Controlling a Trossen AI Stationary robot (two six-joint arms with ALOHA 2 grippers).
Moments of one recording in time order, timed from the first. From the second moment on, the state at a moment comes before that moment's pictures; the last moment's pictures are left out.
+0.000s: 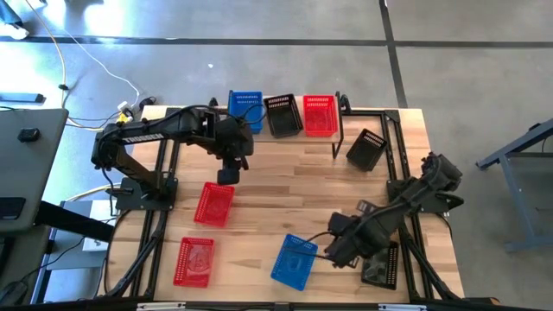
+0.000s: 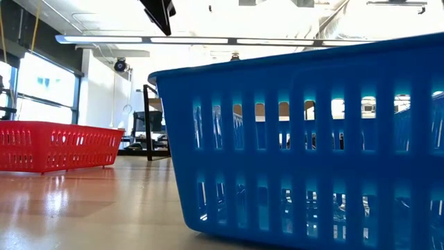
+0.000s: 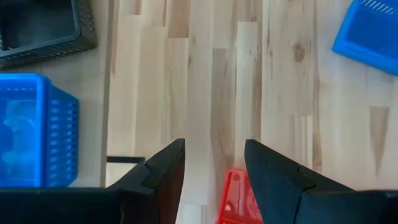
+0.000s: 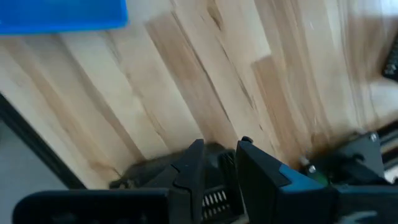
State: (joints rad) left arm 0.22 1.51 1.64 -1.29 -0.04 0.10; right arm 0.65 1.75 1.66 -1.56 0.08 1.09
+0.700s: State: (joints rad) left arm 0.17 1.51 1.64 -1.29 -0.04 0.00; right arm 0.98 1.55 1.34 -1.09 0.05 1.34
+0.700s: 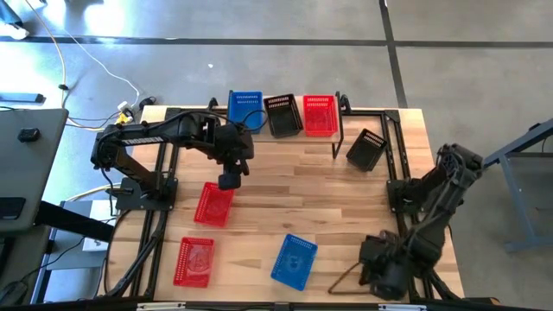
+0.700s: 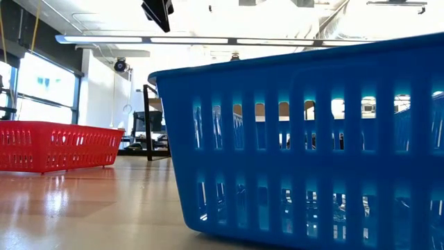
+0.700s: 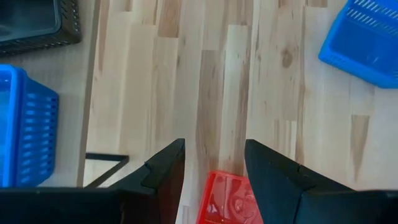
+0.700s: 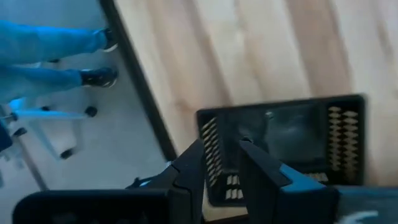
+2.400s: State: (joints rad) left arm 0.17 1.51 1.64 -1.28 -0.04 -0.04; right arm 1.13 1.92 1.34 -1.05 -0.13 1.41
